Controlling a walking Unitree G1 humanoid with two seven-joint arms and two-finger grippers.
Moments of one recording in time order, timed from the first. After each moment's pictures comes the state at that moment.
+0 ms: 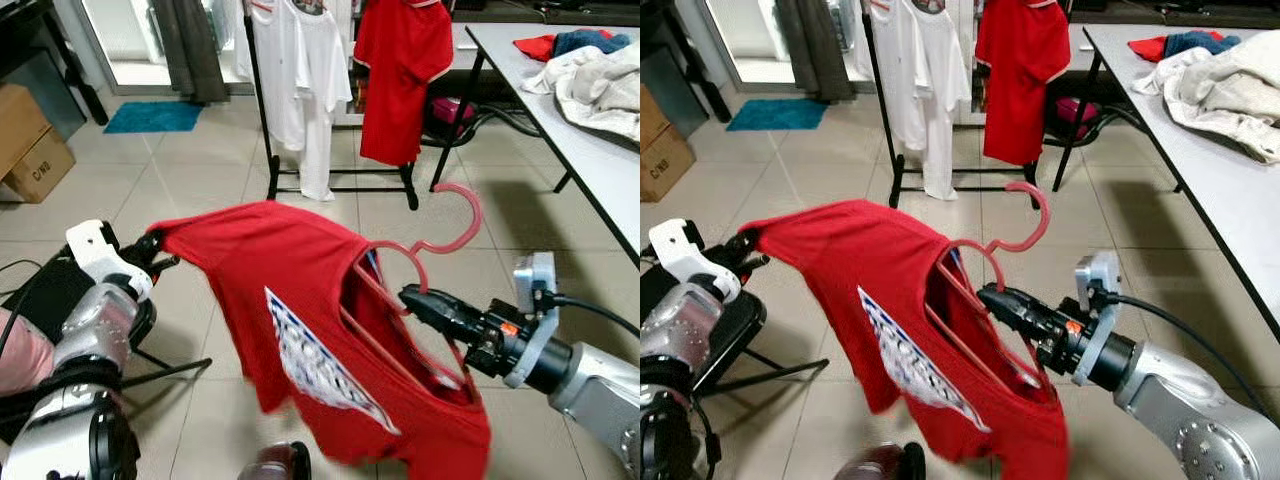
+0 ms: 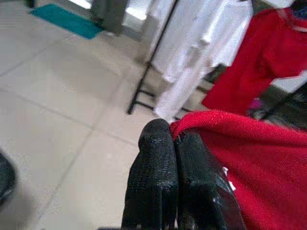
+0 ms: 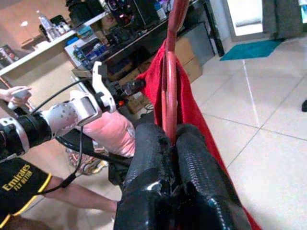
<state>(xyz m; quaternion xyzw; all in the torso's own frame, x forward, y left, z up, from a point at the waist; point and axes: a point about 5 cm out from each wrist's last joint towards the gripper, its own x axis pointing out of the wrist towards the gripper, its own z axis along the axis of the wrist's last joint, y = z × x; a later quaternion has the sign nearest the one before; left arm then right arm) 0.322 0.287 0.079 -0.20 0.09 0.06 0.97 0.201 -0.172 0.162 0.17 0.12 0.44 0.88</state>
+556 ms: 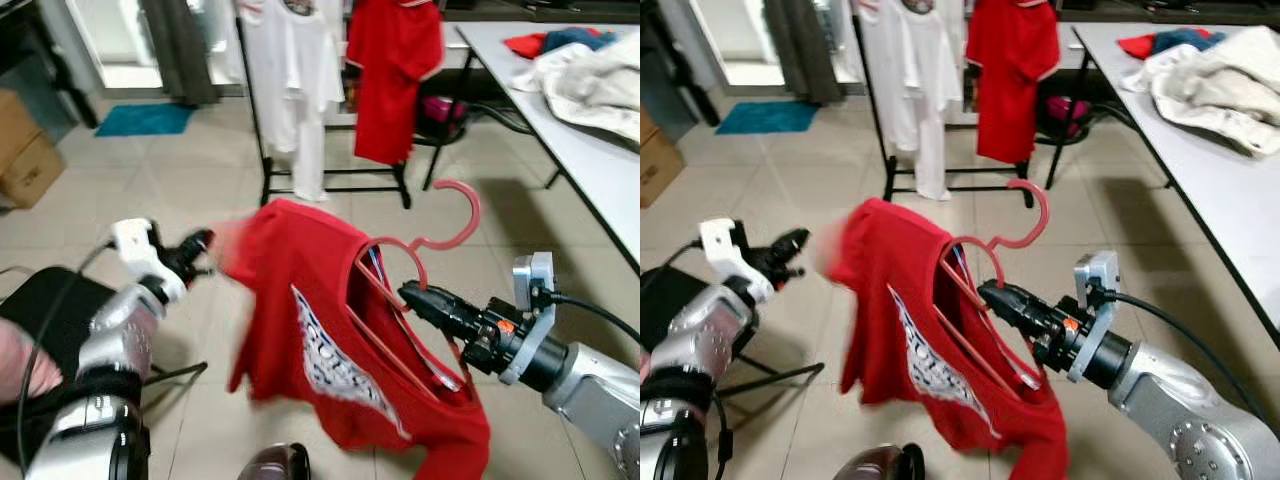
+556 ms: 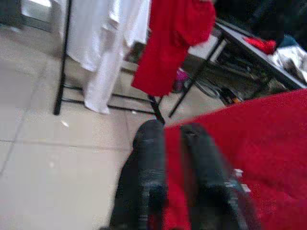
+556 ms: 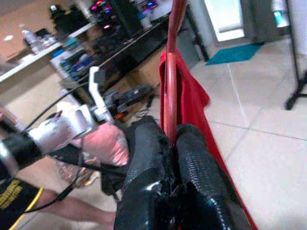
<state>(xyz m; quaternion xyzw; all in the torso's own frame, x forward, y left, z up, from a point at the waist) 0.317 0.240 0.080 -0.17 0.08 -0.14 0.97 0.204 -0.171 0.158 0.19 0.12 0.41 0.89</state>
